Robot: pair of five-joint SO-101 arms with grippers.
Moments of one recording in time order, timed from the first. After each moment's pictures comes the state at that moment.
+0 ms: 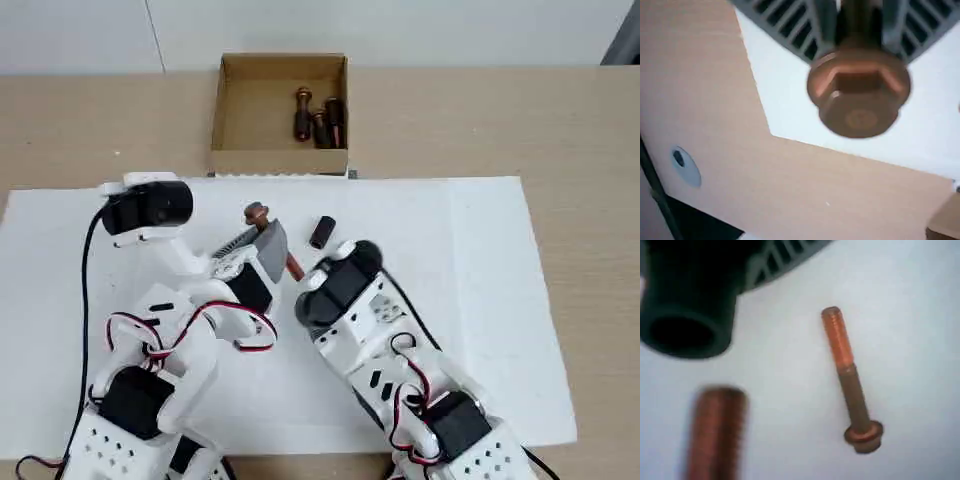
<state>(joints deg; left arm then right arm) 22.9 -69.4 53.3 50.5 46.7 -38.9 -83.0 72.0 51.6 4.5</state>
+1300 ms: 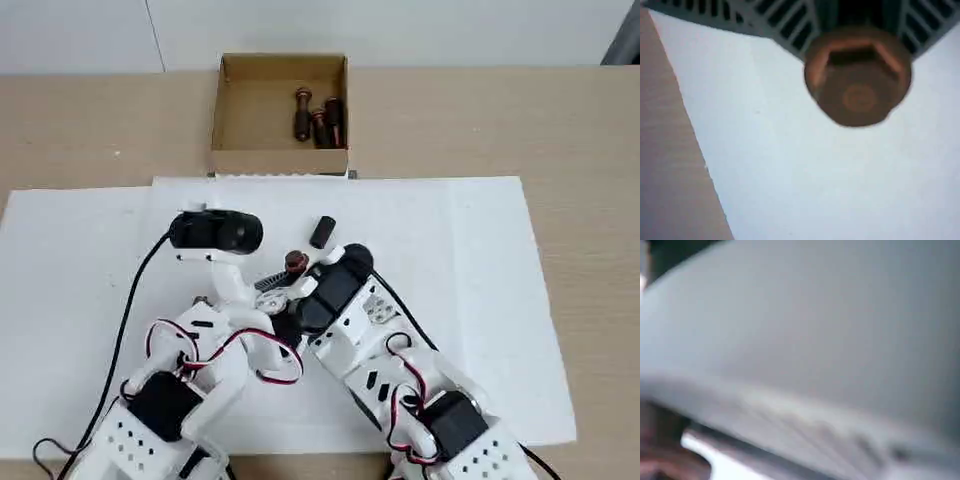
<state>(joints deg) 33.6 -70.5 63.3 52.0 40.7 -40.0 -82.9 72.1 49.9 5.8</state>
